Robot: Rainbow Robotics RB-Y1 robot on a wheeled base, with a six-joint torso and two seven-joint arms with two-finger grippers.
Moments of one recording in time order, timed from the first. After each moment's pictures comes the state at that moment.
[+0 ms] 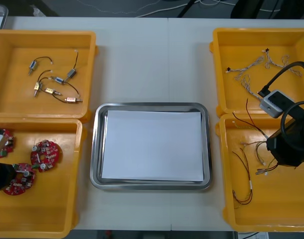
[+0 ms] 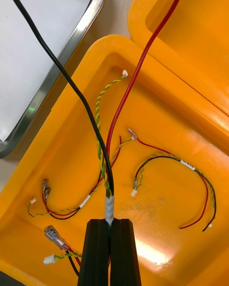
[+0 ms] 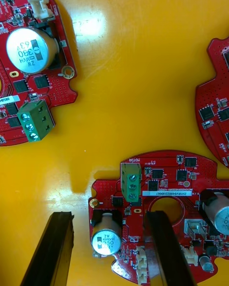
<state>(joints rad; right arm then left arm) -0.18 -0.75 -0.11 -2.45 -0.88 1.92 1.57 0.23 0.62 0.29 -2.00 0.63 1.39 -1.72</state>
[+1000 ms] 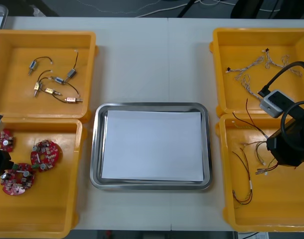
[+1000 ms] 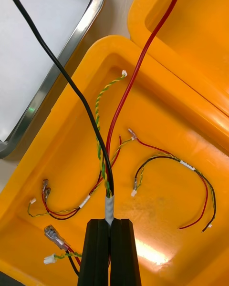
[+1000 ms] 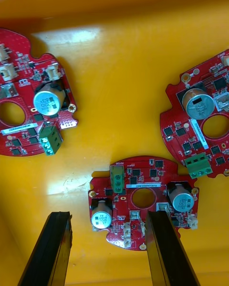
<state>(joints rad) -0.18 -0.75 -0.11 -2.45 -0.88 1.92 1.57 0.07 0.62 0.35 -2.04 0.66 1.68 -1.72</state>
